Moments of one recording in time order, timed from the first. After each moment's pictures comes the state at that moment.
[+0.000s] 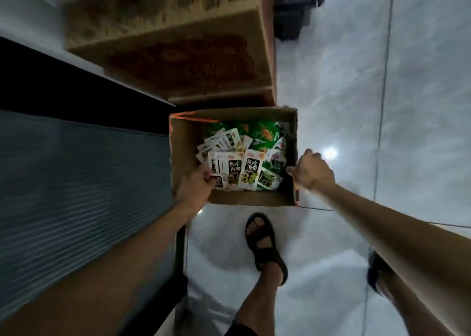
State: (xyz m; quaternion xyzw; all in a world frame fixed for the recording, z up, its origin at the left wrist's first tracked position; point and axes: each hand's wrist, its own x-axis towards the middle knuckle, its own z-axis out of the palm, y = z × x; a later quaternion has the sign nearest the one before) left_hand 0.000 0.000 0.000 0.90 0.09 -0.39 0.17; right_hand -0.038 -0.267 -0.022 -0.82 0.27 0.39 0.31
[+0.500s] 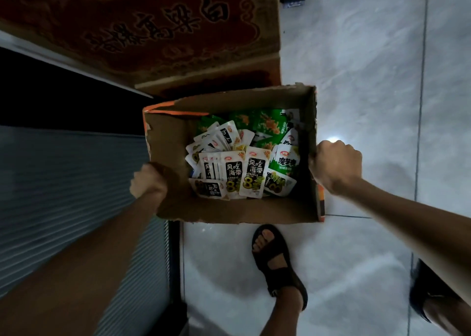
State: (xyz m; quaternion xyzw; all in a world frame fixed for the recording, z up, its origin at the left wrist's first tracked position) left_hand 0.064 0.077 -0.110 0.93 0.26 -0.27 -0.07; right_hand -0.032 -0.265 -0.116 -0.92 0.22 0.29 0.16
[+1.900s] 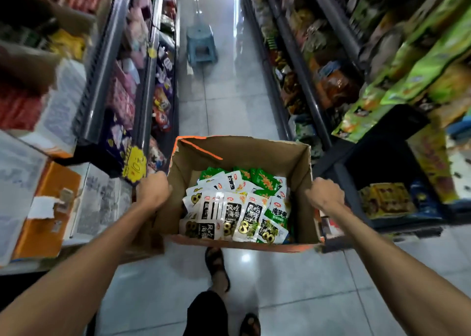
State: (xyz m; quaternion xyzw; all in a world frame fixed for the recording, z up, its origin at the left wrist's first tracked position) left_hand 0.169 -0.506 0.558 0.98 -0.12 -0.18 0.02; right_hand -0.040 -0.848 0.577 -0.89 0.41 0.18 0.12
